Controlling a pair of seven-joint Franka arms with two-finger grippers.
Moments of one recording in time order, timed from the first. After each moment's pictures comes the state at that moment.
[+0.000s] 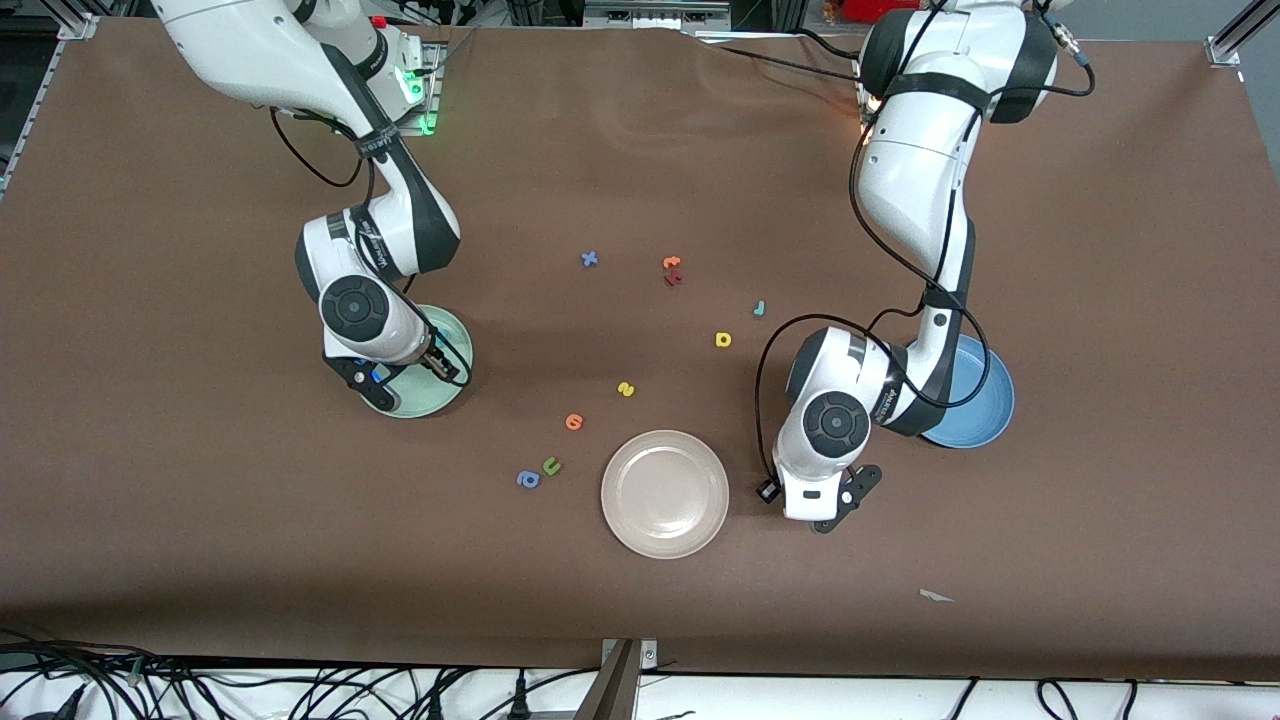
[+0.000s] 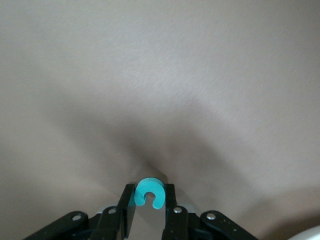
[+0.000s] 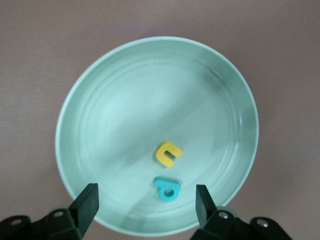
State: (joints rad) left arm -0.51 1.07 0.21 -1.03 -0.19 2.05 -1.07; right arm 0.30 0.48 0.05 -1.87 -0.09 2.14 1.12
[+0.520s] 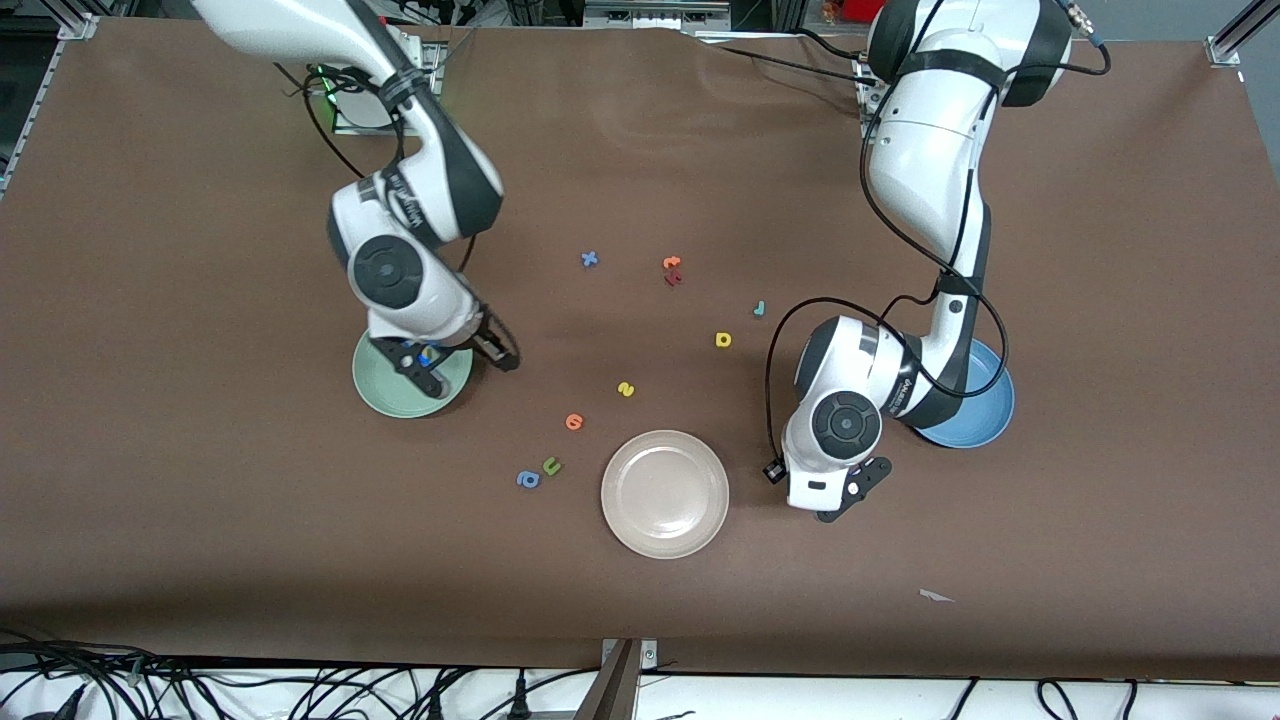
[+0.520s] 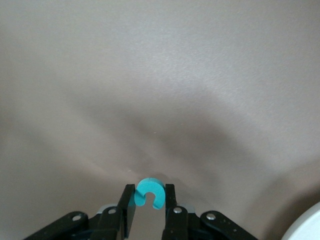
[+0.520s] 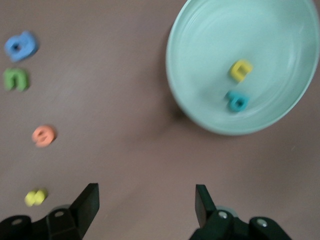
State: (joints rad) left arm -0.51 0.99 0.21 -1.12 -0.19 1.97 -0.98; right arm 0.41 0.47 0.13 -1.71 0.02 2.07 1.23
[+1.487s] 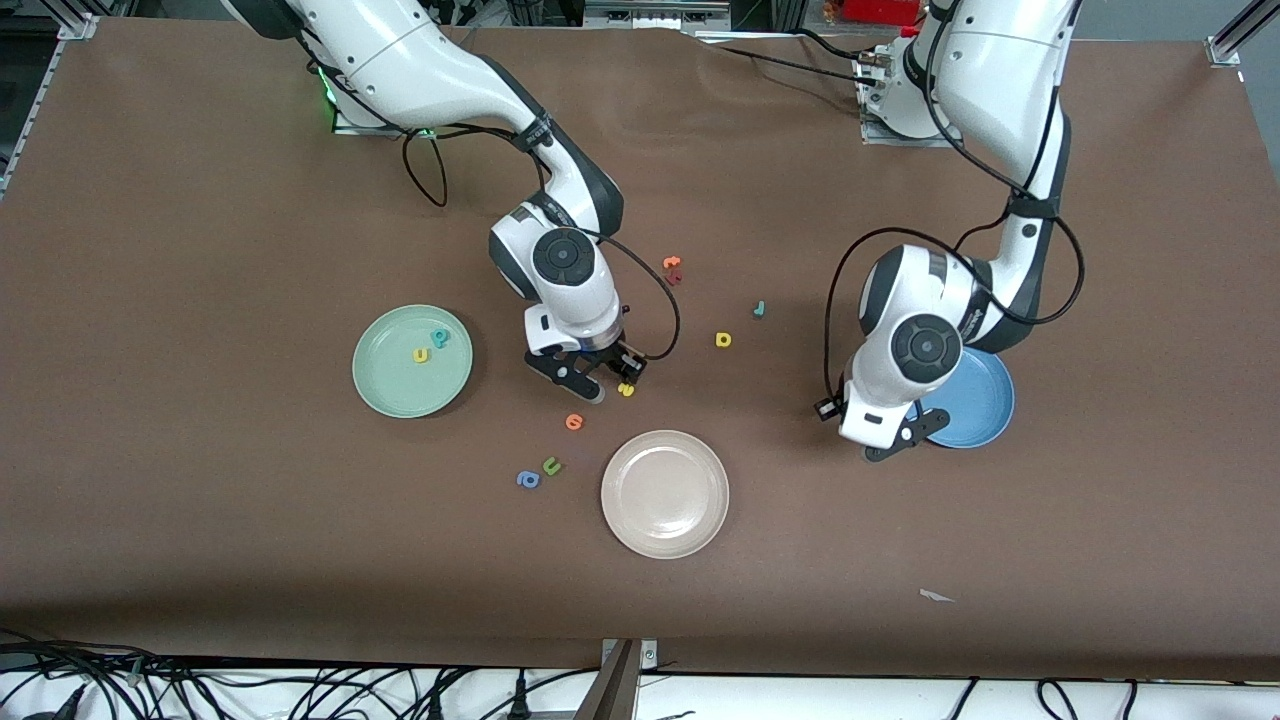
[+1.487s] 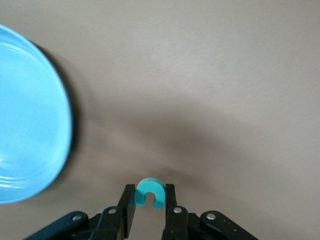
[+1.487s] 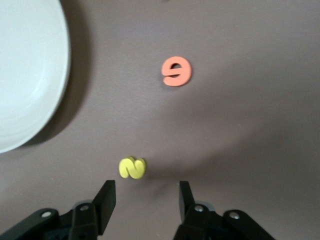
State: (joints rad) left arm -0.50 0.57 0.21 -1.76 -0.12 2.21 -0.70; right arm 0.60 0.80 0.13 -1.51 -0.10 2.46 1.30
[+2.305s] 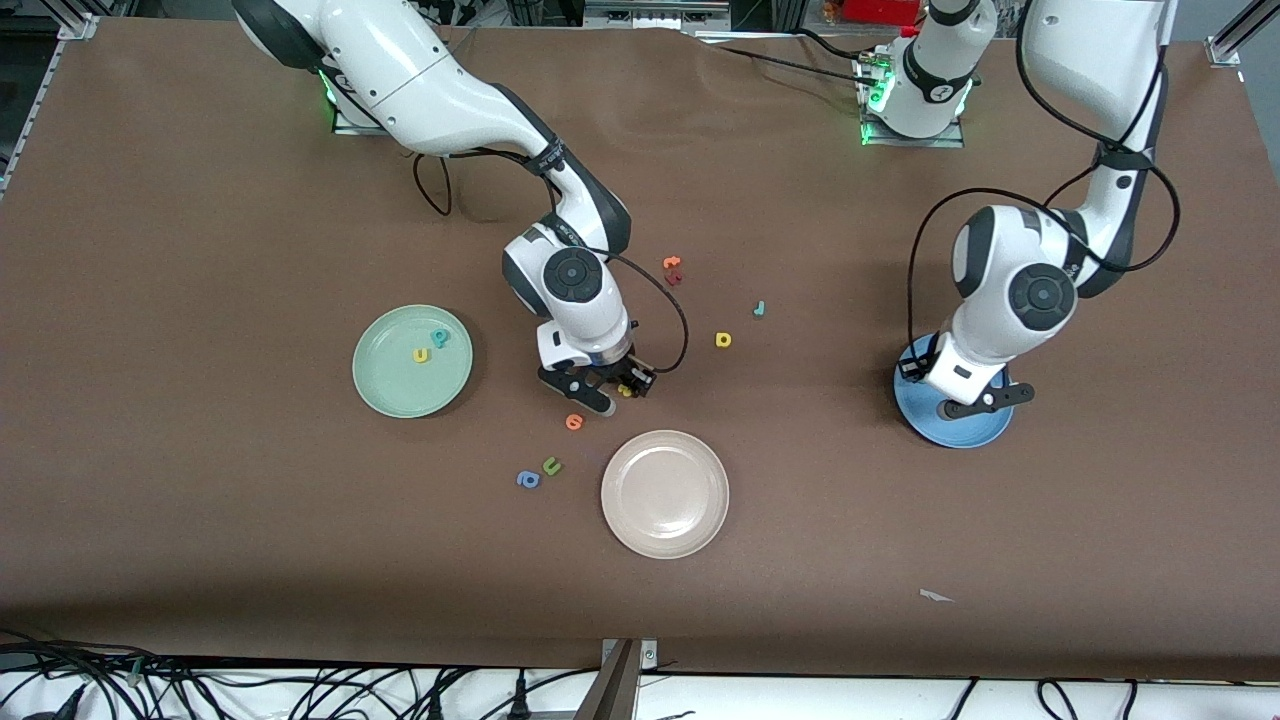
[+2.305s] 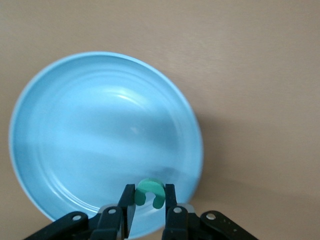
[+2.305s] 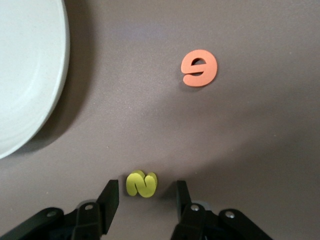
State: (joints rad) left arm -0.31 0.39 0.22 -2.07 -0.08 2.38 -0.25; right arm 0.60 0.88 0.12 -1.44 -0.10 2.48 1.28
